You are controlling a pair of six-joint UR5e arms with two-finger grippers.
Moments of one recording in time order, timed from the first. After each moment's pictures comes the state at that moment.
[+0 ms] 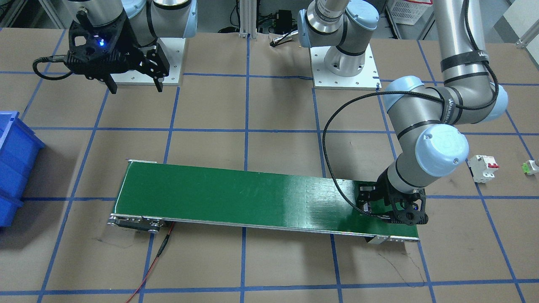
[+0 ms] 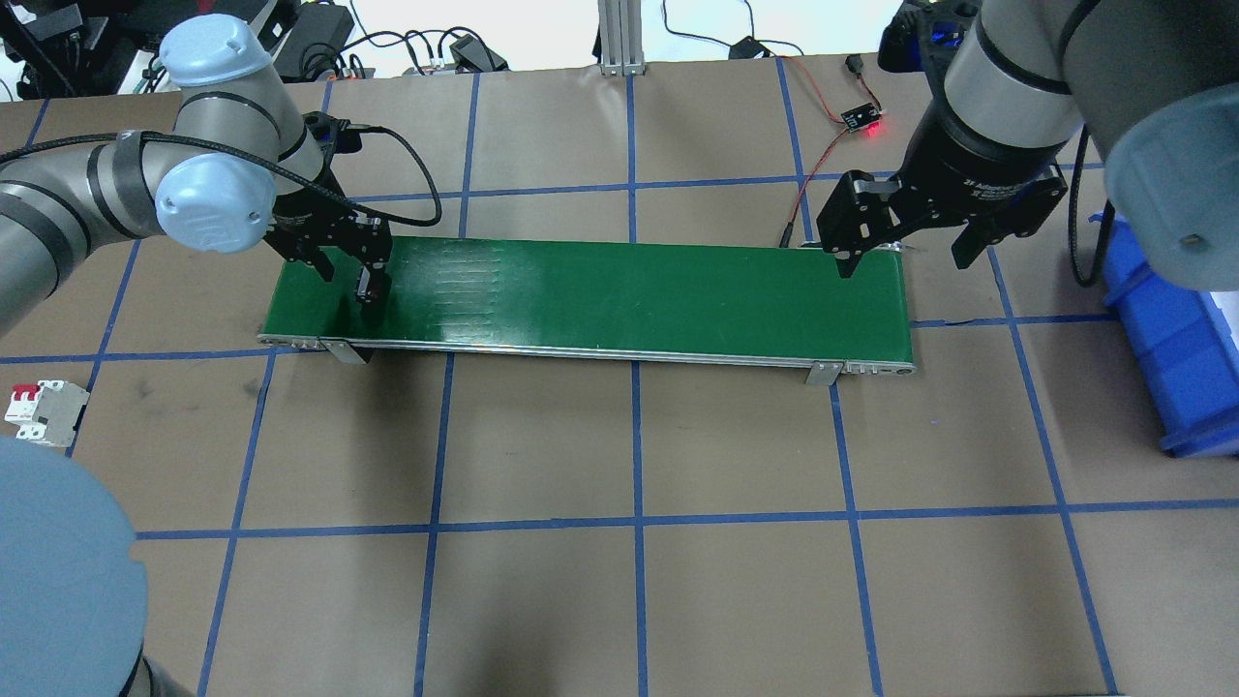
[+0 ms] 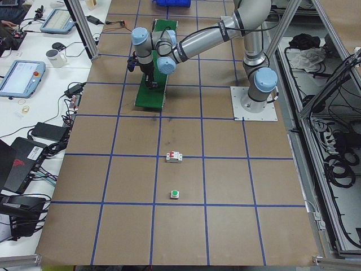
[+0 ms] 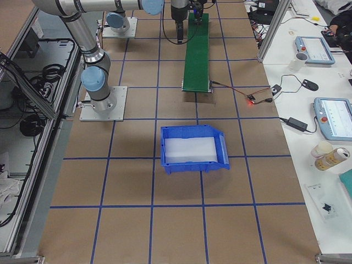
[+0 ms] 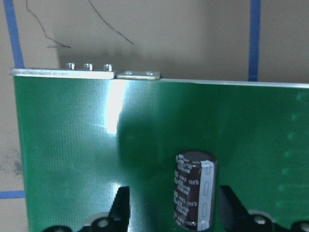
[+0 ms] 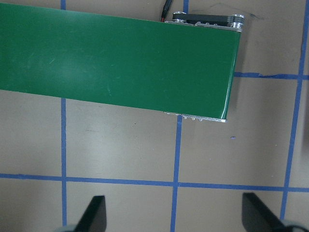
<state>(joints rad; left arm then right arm) -1.45 -1.95 -1.66 -1.16 1.61 0.16 1.60 -1.68 1.66 -1.57 -1.54 -0.01</state>
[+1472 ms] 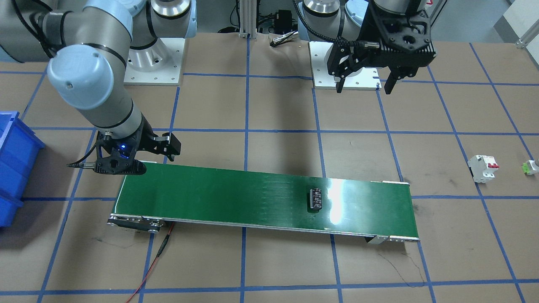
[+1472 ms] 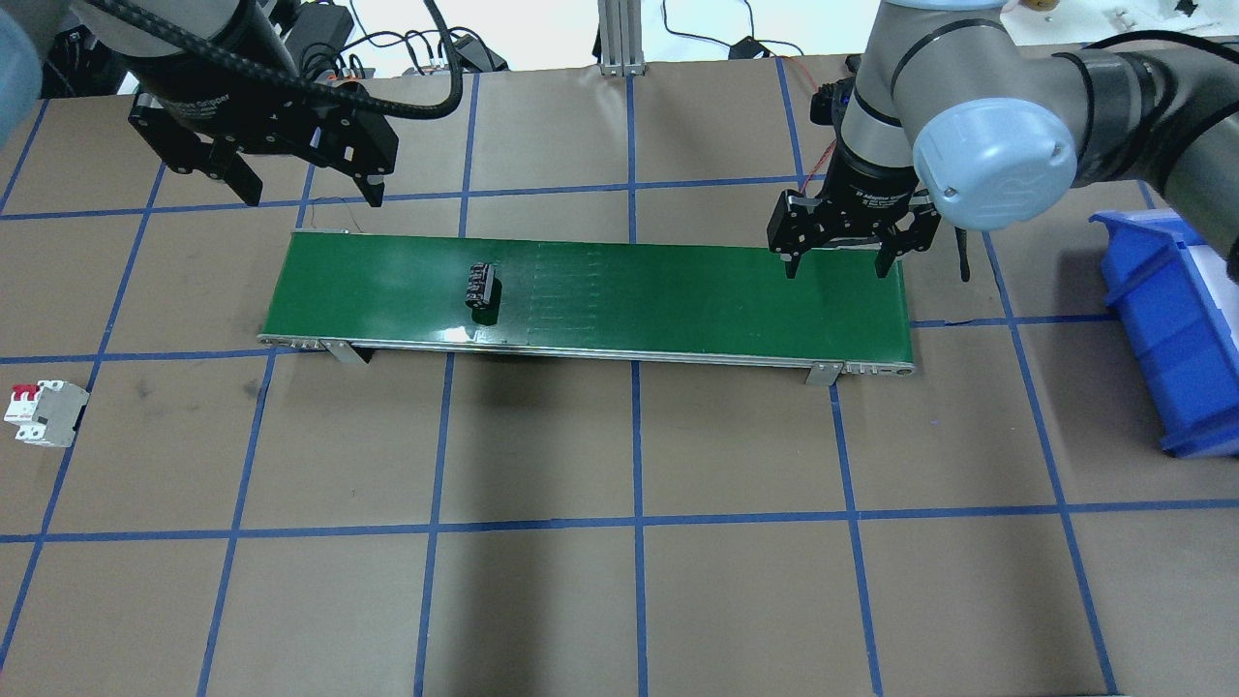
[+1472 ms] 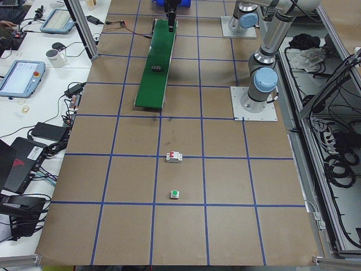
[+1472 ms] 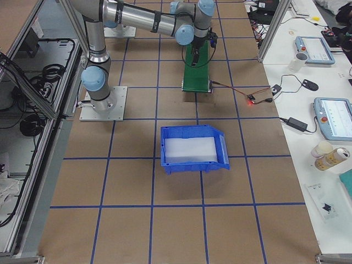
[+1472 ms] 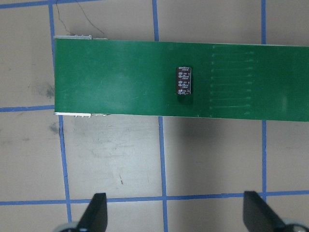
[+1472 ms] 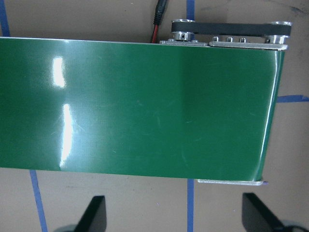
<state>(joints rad) -1.63 -1.54 -1.45 -1.65 1.61 -0.02 1.60 -1.37 1.67 -1.76 -1.54 0.06</state>
